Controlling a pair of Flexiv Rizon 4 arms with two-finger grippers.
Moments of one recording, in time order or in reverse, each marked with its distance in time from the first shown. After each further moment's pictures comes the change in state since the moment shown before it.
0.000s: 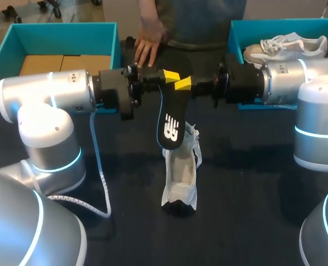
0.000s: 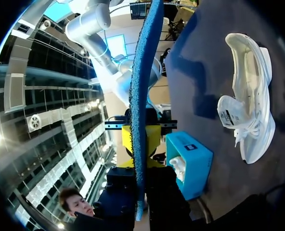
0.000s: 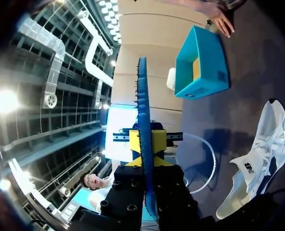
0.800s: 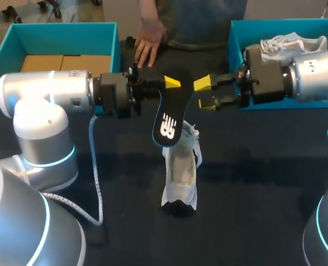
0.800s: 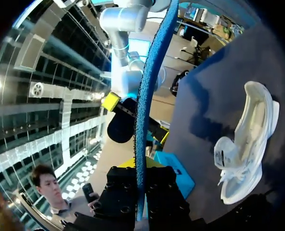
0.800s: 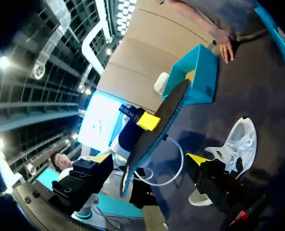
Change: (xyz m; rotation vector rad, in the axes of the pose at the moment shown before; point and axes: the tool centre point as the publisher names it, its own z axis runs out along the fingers) left arm 0.006 -0.020 0.000 0.091 0.021 -0.374; right arm 0.008 -0.035 -0.048 0.025 -0.241 -0.276
